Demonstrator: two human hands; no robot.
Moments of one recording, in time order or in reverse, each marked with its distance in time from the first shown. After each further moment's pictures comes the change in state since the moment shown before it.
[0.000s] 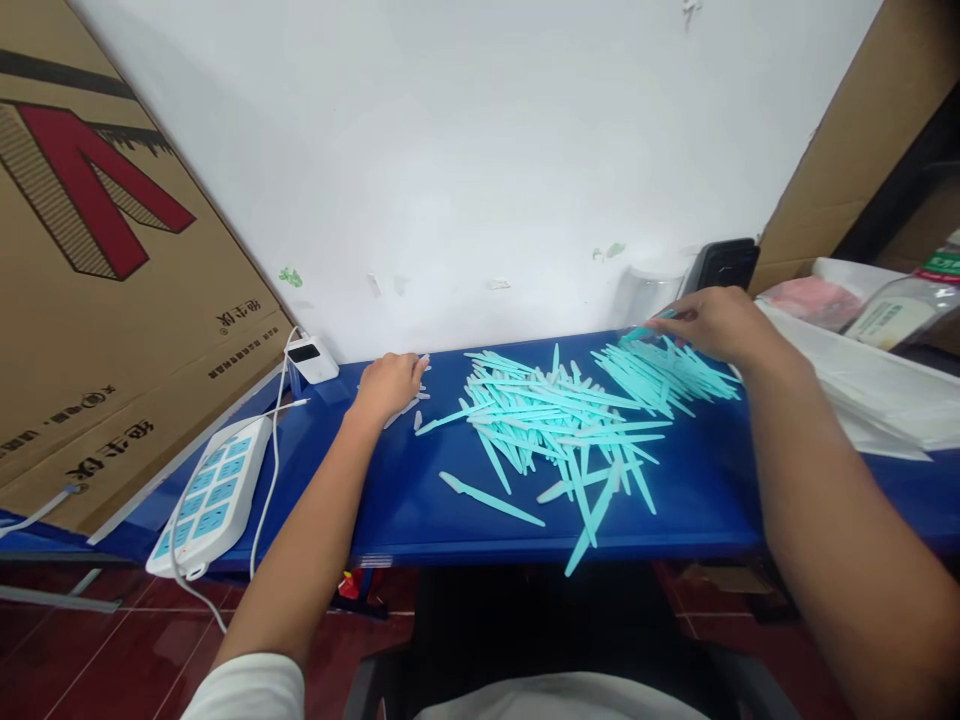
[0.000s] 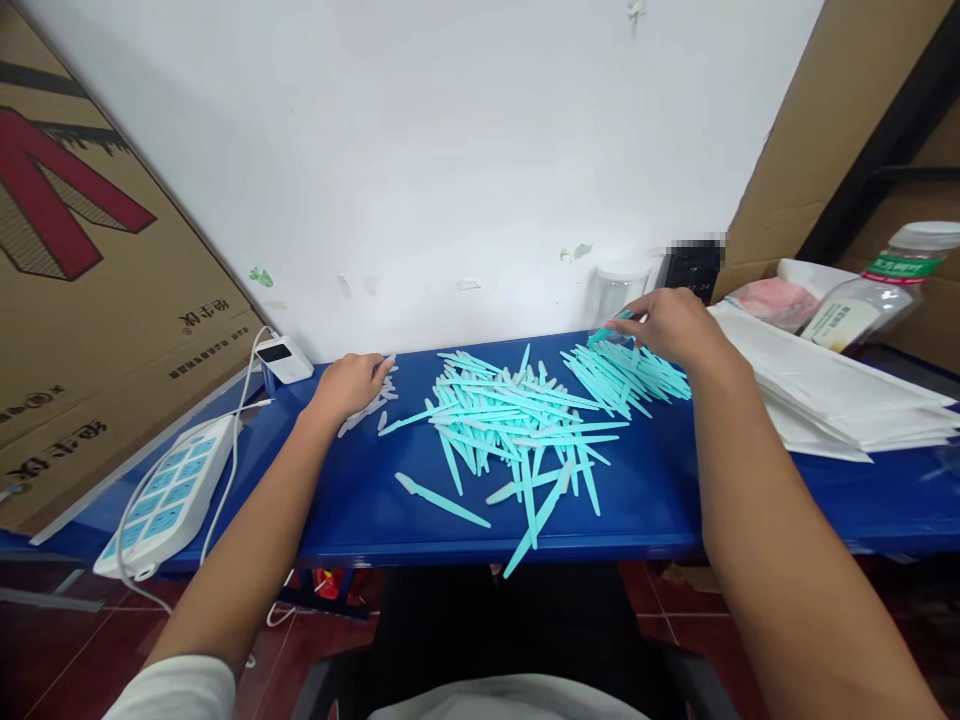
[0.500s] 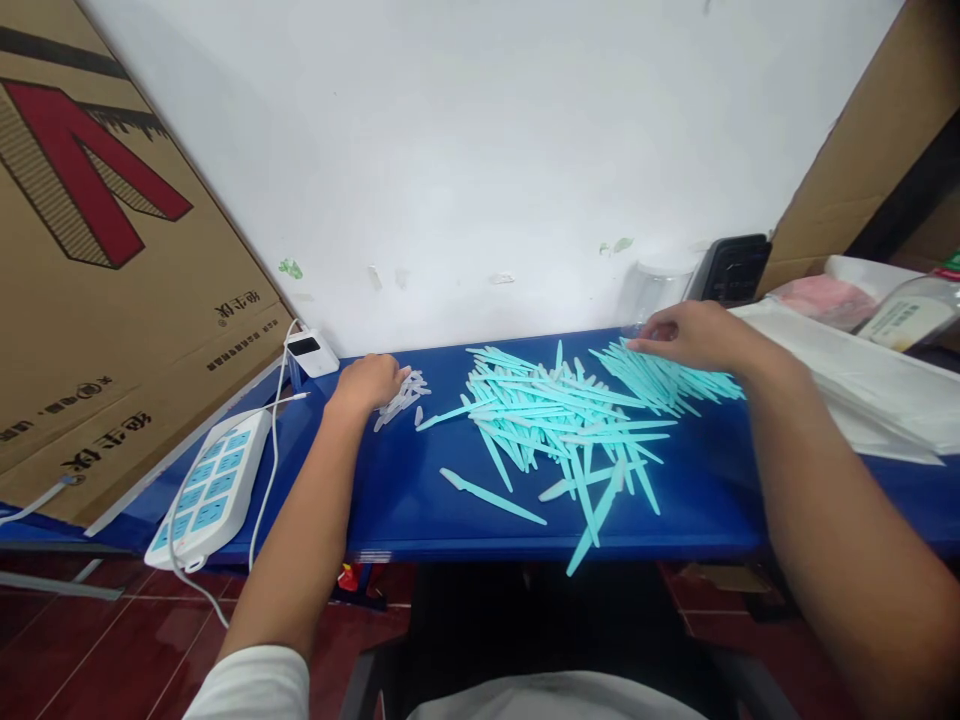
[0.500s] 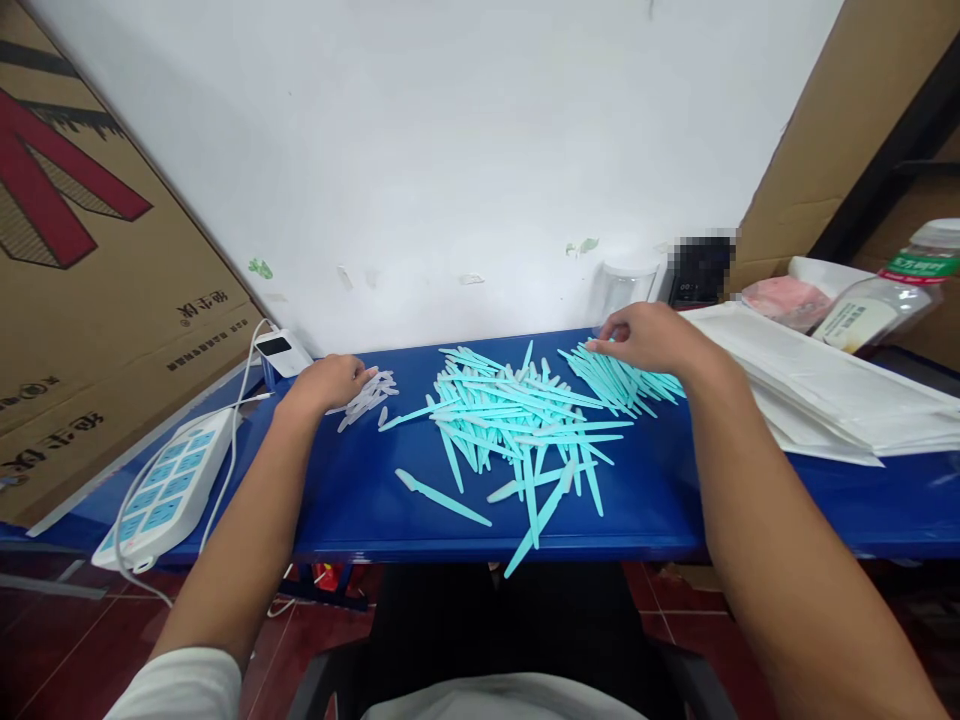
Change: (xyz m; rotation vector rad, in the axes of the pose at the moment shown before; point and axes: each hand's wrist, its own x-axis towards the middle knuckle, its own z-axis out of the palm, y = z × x) left_hand -0.002 -0.025 -0.011 0.012 -0.249 -0.109; right_hand -0.006 -0.021 0.008 -0.080 -0.238 -0.115
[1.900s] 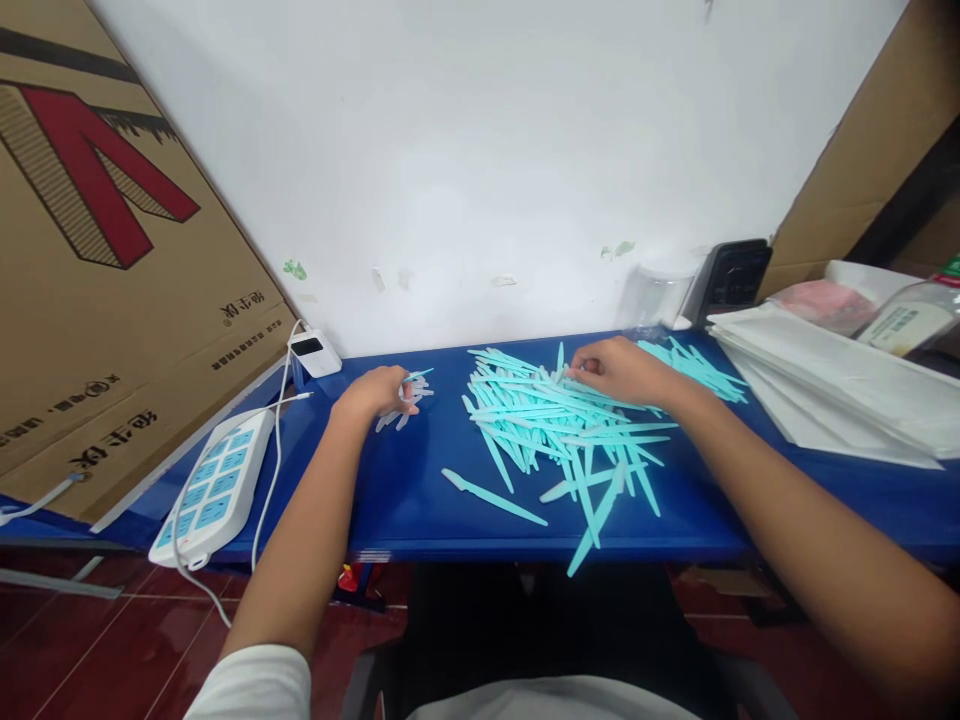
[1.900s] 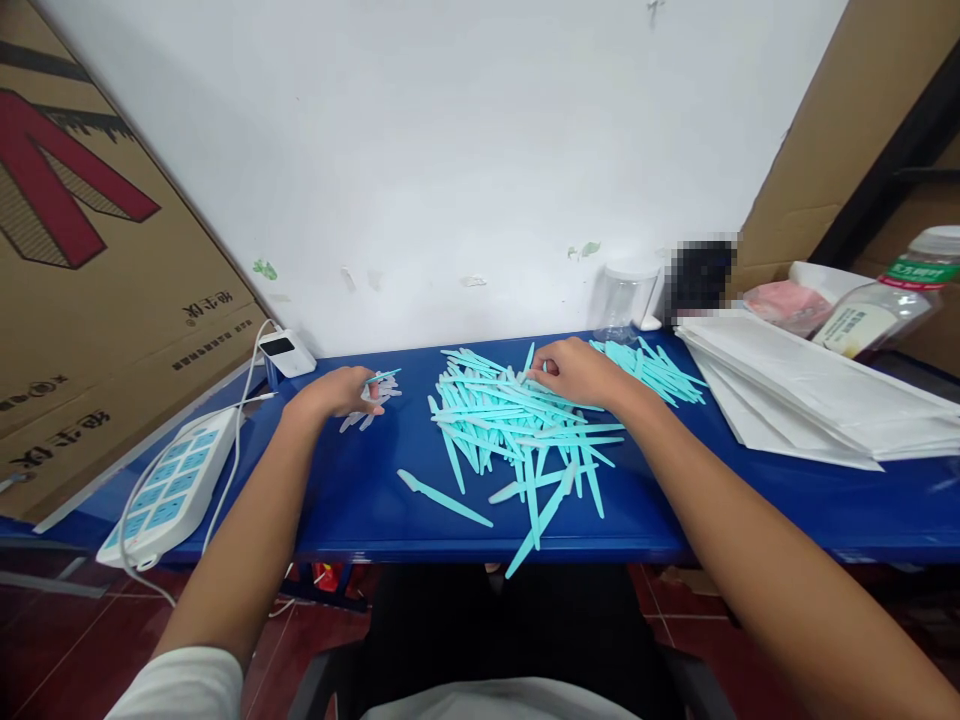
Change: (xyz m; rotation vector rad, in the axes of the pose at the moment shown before) left_hand 0.006 -0.009 0.009 -0.107 -0.171 0.107; right_hand -0.003 -0.071 0.046 0.126 -0.072 -0.337
